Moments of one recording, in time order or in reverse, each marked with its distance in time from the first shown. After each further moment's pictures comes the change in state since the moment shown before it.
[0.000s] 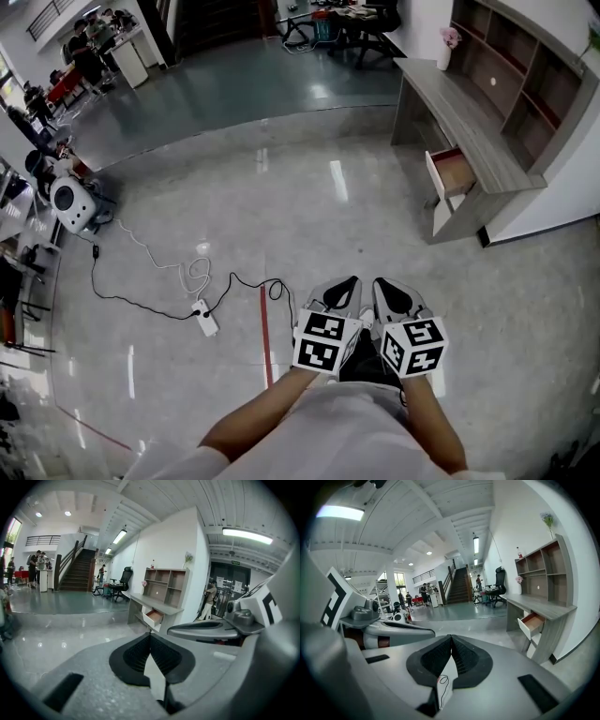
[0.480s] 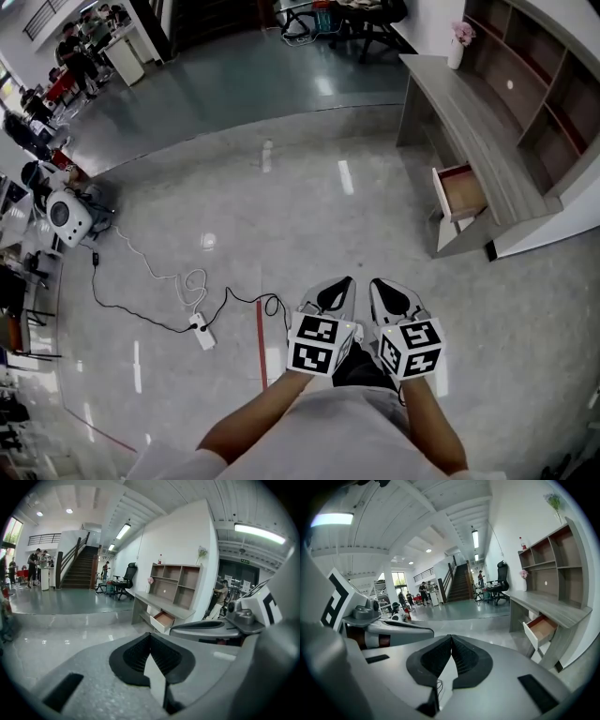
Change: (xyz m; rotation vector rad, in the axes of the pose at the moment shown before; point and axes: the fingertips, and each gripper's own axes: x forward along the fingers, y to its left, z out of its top) left arm 0.128 0.058 0.064 -0.029 0.036 0.050; right arm 0.108 -0.098 0.053 0.012 0.039 0.046
